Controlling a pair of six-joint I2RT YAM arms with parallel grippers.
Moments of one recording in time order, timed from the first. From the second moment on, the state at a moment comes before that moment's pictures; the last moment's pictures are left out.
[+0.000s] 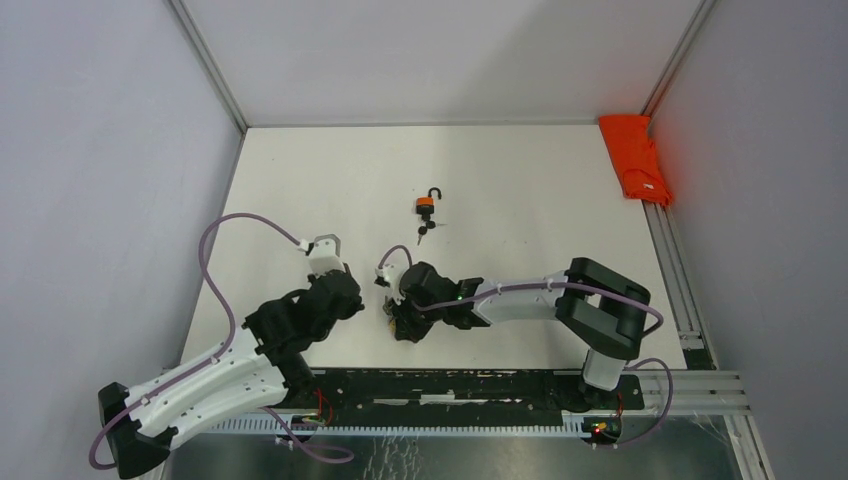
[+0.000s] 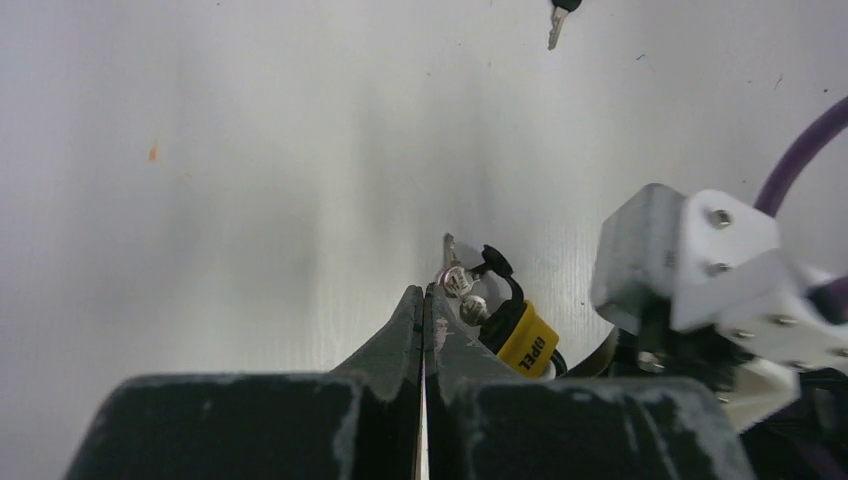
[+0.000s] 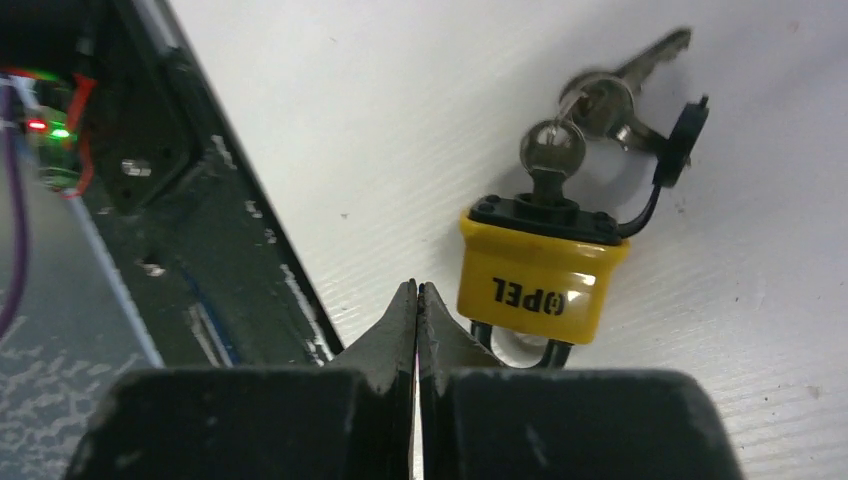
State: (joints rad) left arm -0.92 0.67 0.57 -0.65 -0.60 -0.83; right arm 1.15 1.75 0.94 0.04 -0.23 0.37
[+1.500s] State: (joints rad) left arm -0.79 1.08 0.38 -0.21 -0.33 -0.78; right arm 1.06 1.64 0.78 0.04 -0.17 0.44
